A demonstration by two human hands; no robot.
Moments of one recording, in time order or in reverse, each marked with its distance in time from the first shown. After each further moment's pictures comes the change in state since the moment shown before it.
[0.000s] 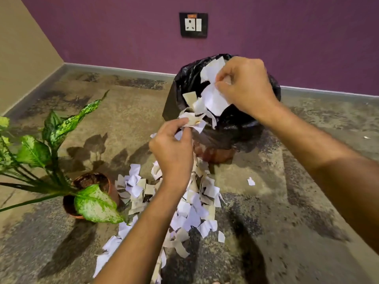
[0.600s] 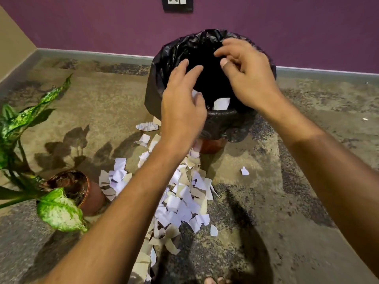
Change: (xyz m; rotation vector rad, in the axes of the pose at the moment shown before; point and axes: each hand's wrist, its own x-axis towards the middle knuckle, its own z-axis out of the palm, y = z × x) left_hand 0.029 0.013 0.060 0.266 -0.343 0.365; right_hand -0.020 0.055 0.021 0.267 0.041 0.092
